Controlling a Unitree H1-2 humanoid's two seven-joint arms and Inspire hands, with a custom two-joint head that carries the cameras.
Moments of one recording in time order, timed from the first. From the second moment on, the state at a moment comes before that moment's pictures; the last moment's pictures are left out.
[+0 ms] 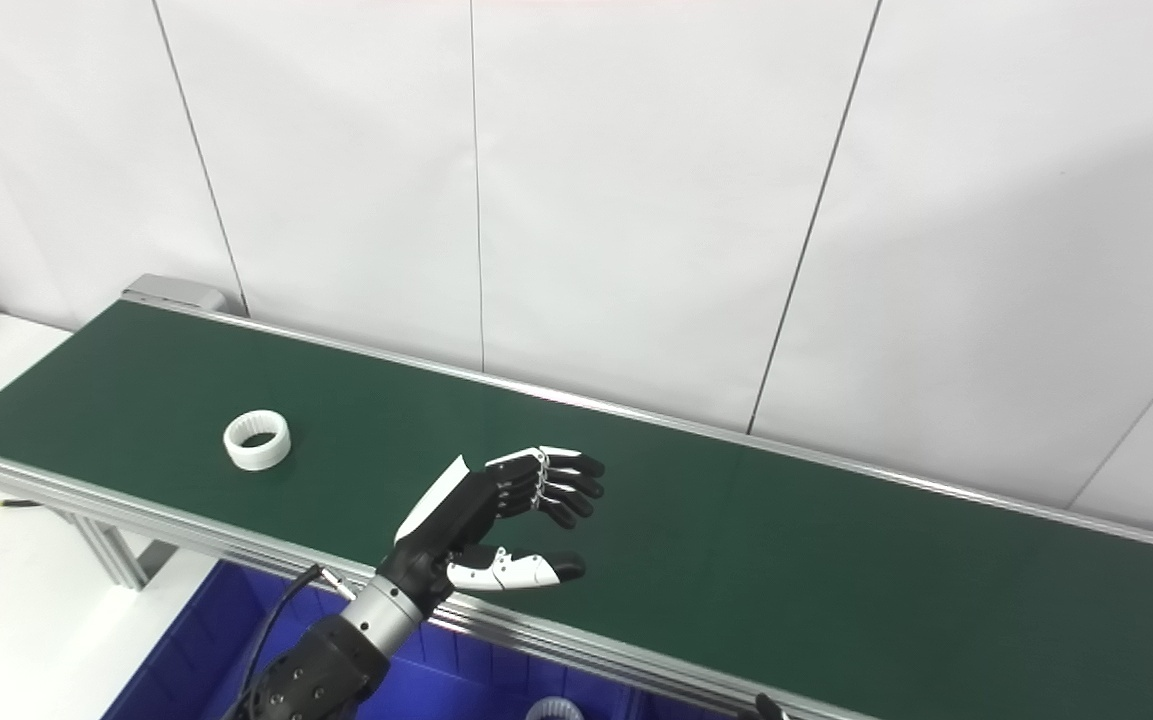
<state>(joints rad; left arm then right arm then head) -0.07 0.14 -0.06 -0.06 0.11 -0.17 -0.16 0.12 -0.05 0.18 0.20 -0.06 -0.28 0.11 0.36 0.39</state>
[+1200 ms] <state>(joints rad) -0.37 0.36 -0.20 0.15 0.50 0.07 -0.23 0.11 -0.05 0.16 0.23 -0.06 -0.29 0.11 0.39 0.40</state>
